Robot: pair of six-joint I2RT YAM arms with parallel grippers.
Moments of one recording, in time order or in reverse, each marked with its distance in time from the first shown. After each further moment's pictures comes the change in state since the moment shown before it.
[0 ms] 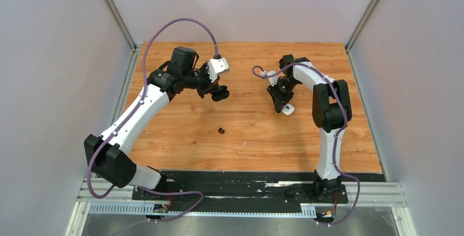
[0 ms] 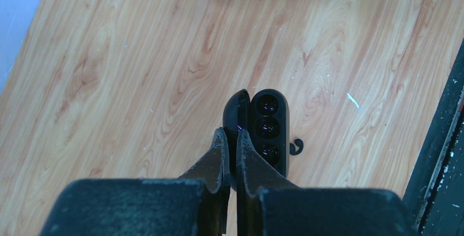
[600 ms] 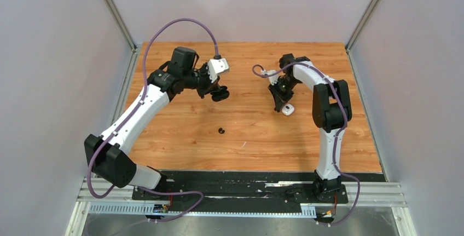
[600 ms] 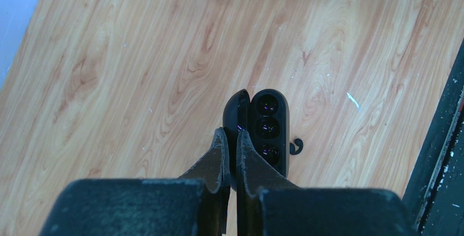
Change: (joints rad) left arm 0.000 0.000 -0.002 0.002 0.000 0.000; right arm 0.000 -0.001 0.013 -0.006 -0.002 0.012
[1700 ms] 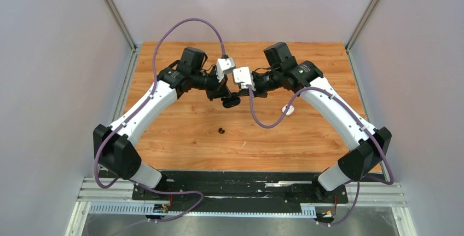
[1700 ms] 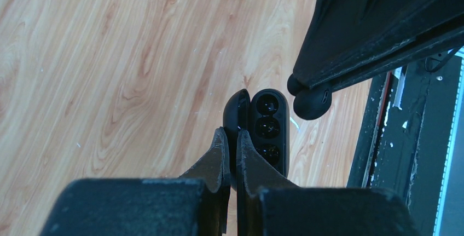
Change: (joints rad) left arm -0.040 0.083 0.019 0.024 0.159 -0.147; right arm 0.384 -0.595 -0.035 0.153 -0.336 -0.513
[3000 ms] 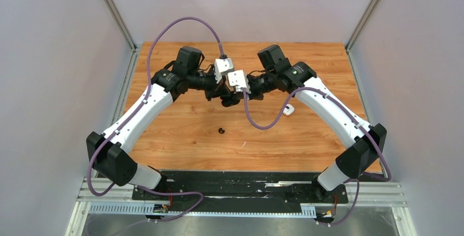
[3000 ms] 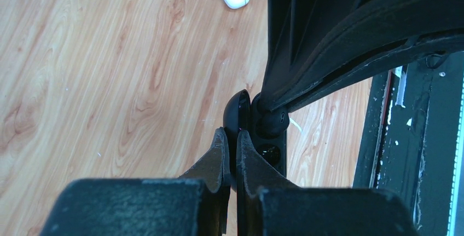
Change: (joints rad) left arm -0.006 -0.062 0.006 -0.009 0.010 0.046; right arm 0.050 0.026 -0.008 0.009 0.023 0.003
